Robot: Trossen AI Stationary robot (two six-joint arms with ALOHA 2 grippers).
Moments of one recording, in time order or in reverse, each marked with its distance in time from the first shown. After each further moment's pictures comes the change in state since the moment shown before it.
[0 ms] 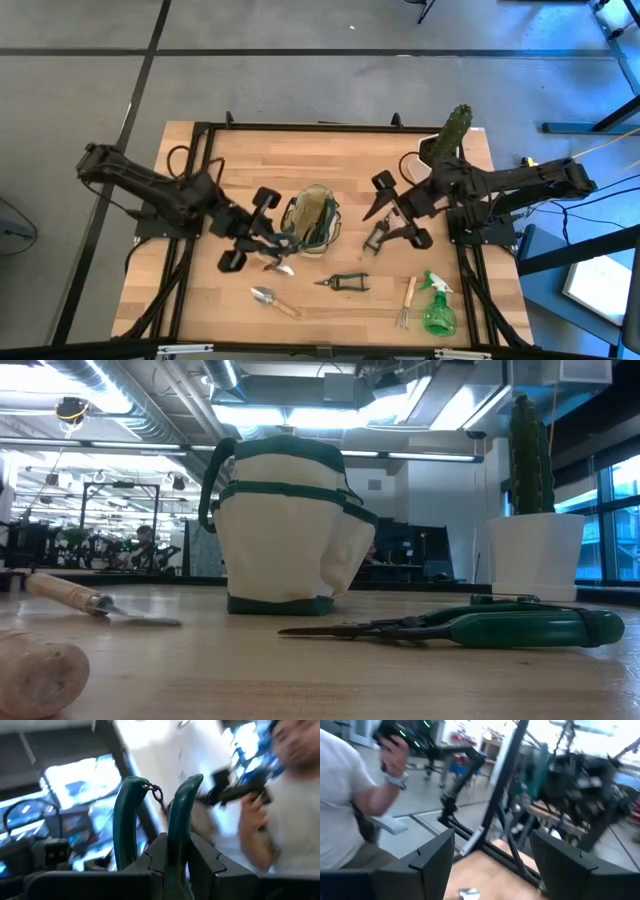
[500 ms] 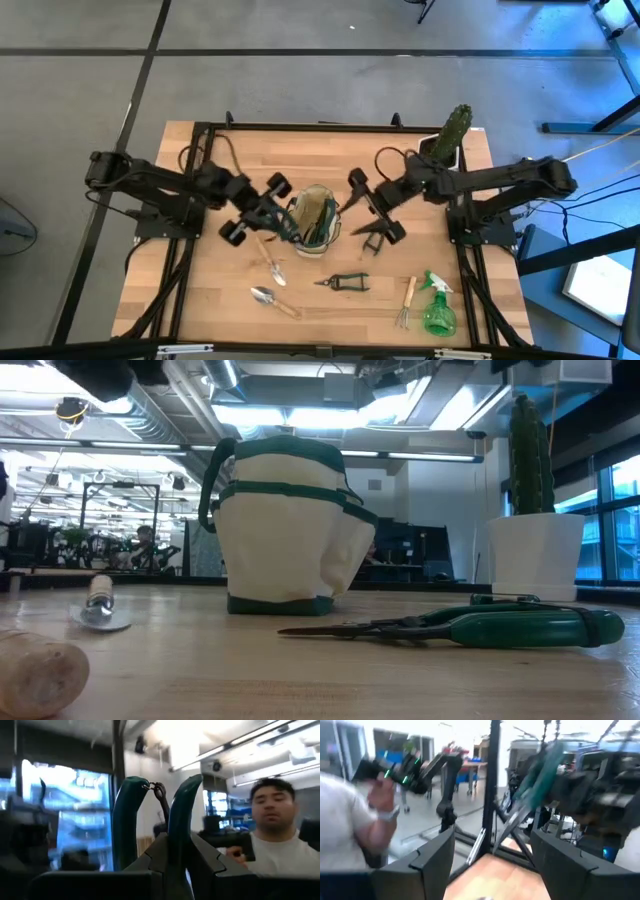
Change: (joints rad) left arm 0.307 0.162 -0.233 0.712 0.331 -0.610; right arm -0.068 0.233 0.034 0.256 -0.014 0.303
